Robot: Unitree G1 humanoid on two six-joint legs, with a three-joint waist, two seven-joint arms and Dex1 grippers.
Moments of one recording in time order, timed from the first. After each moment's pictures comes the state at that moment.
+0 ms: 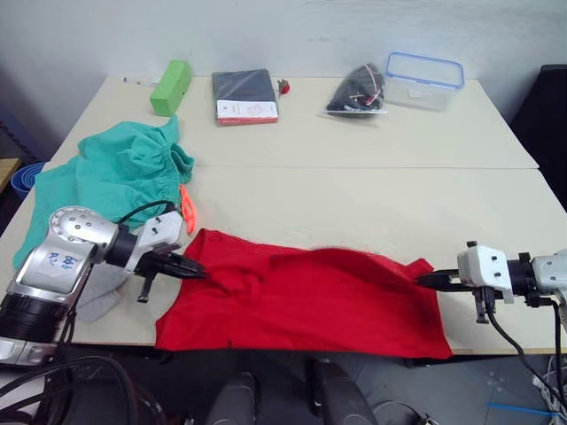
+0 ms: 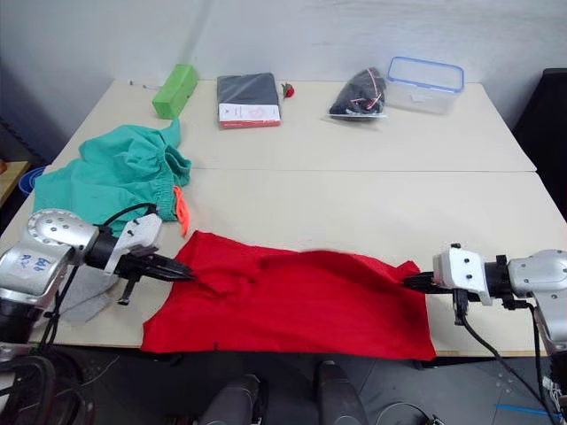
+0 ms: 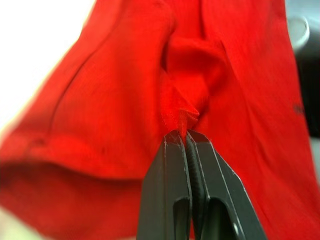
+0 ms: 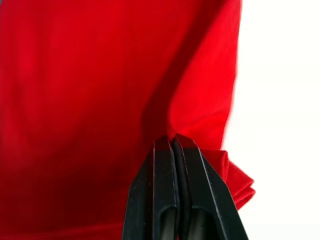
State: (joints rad) left arm -0.45 1.00 -0.11 0.08 -0.26 0.33 -1.44; right arm -0.16 -0.98 -0.12 0.16 0.23 -0.29 1.44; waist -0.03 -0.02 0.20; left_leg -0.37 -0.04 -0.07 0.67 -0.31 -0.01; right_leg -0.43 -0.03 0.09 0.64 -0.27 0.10
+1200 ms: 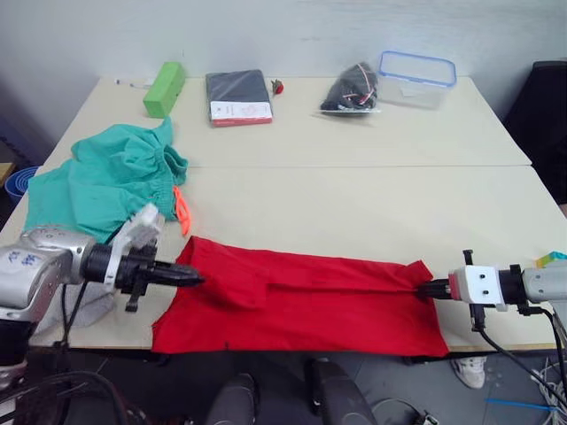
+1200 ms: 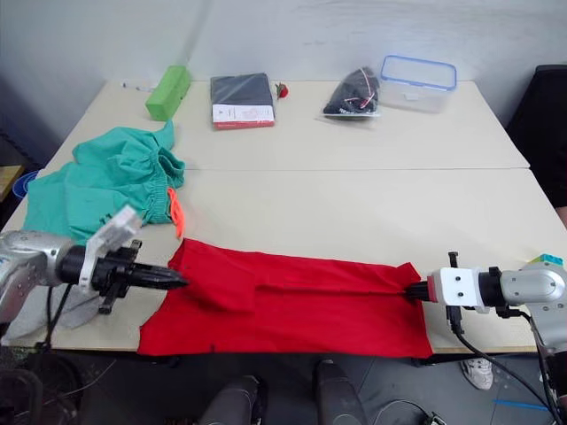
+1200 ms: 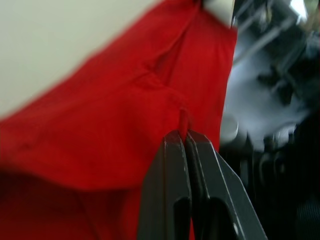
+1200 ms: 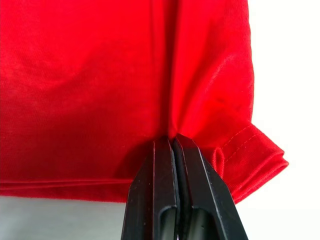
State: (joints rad) left arm -0.31 1.08 0.02 -0.12 -0.55 0.79 -1.36; right arm -0.18 -0.98 -0.04 0.28 0.15 -0.46 1.35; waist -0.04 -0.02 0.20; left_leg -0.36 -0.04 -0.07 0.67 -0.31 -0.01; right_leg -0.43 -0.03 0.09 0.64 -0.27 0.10
